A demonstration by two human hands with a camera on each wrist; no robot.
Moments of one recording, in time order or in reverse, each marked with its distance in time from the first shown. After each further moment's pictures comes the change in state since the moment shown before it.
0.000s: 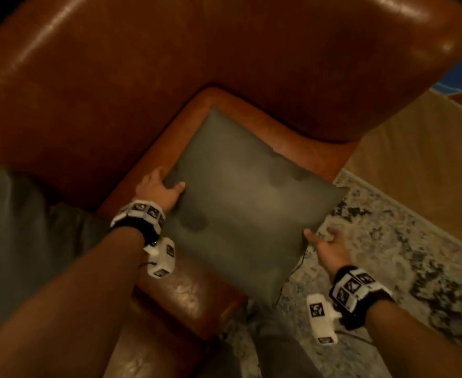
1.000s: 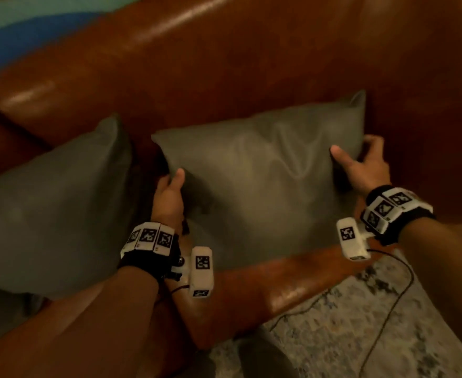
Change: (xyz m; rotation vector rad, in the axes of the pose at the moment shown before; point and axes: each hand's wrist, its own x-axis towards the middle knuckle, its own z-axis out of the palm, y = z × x) left_hand 0.001 -0.101 -0.042 -1.404 0.210 -0.318; right_hand -0.019 -0.266 0.116 -0.348 -0.052 -0.717
